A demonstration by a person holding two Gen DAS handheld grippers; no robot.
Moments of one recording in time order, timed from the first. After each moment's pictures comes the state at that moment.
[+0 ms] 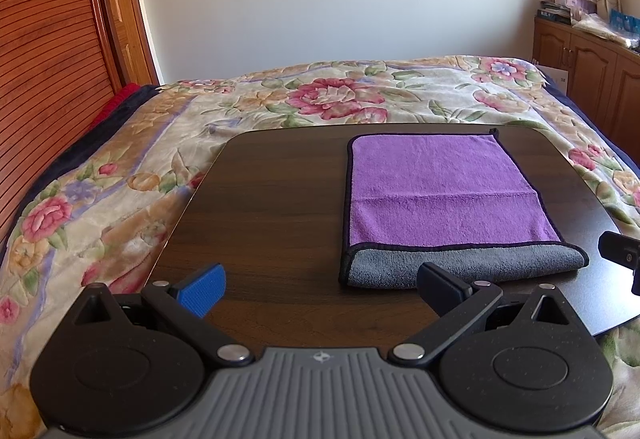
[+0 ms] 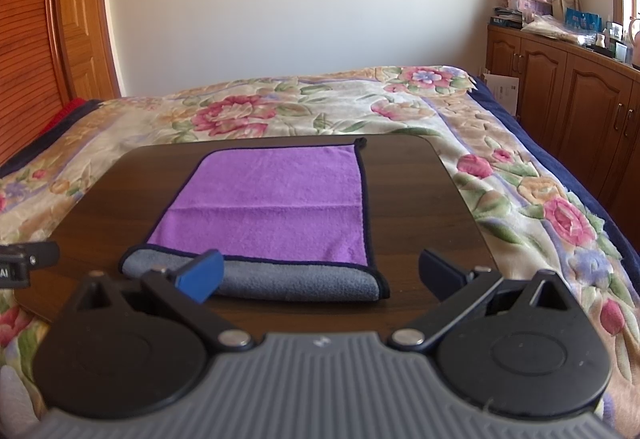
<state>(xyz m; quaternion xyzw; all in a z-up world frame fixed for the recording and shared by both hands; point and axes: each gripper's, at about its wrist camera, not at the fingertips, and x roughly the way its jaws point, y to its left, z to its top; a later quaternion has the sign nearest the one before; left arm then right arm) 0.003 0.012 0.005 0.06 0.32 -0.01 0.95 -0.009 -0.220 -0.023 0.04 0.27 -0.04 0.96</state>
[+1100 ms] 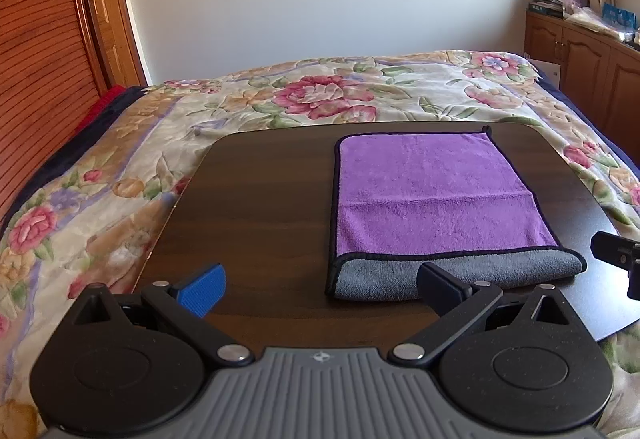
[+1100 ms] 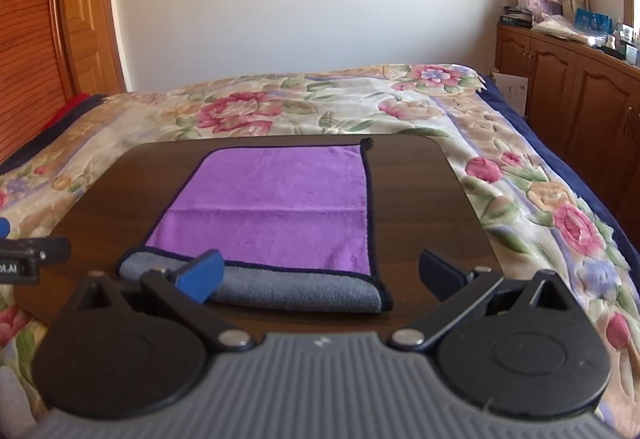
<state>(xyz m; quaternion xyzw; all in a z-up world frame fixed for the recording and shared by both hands) 0.025 0.002 0.002 0.07 0.33 -0.03 0.94 0.006 -0.224 -0.022 0.04 0.28 -0.03 0.96</state>
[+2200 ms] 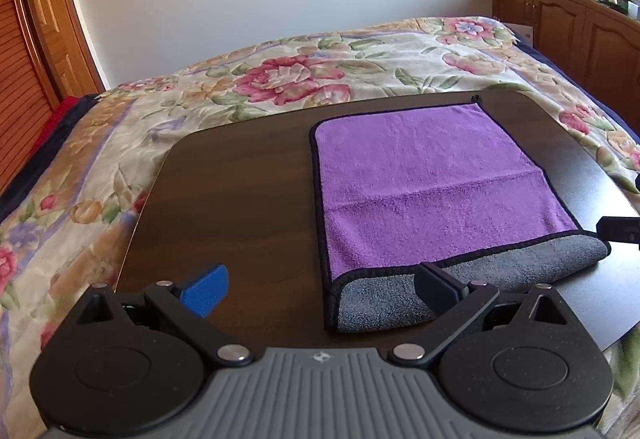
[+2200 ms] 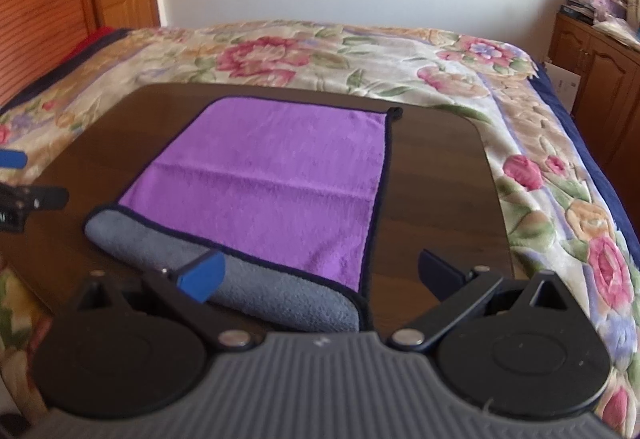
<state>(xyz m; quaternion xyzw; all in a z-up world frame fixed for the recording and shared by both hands) 0.092 0.003 -0.023 0.12 0.36 -0.09 0.92 0.069 -0.251 -0.040 -0.03 0.35 0.05 0.93</state>
